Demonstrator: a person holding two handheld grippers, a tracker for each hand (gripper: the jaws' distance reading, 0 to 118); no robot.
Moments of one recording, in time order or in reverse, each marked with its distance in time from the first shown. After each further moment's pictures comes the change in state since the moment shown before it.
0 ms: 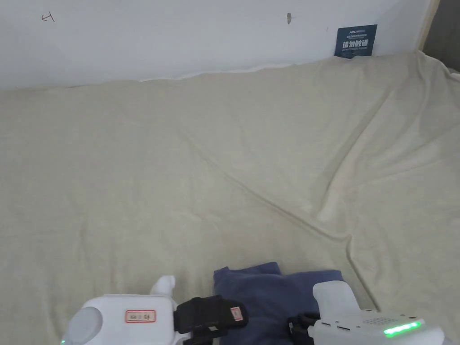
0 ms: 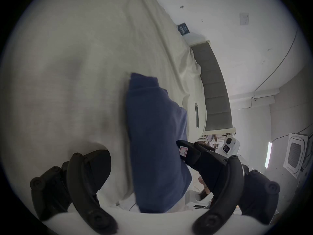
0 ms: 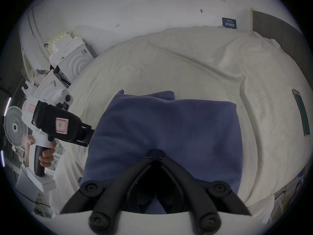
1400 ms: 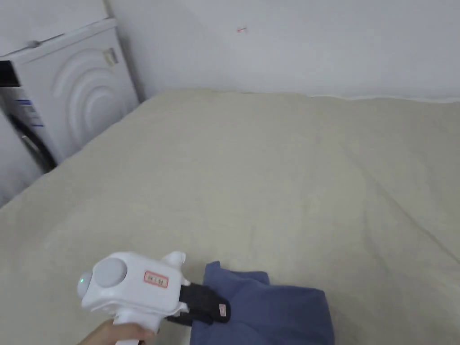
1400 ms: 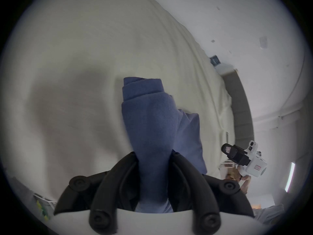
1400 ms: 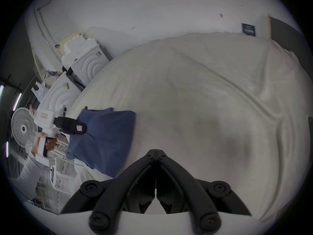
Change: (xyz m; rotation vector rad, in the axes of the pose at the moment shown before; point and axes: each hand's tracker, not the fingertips) left arm -0.107 0.042 0.267 0.241 0.387 0.084; right arm -0.098 0.076 -0.044 0.007 0.125 0.072
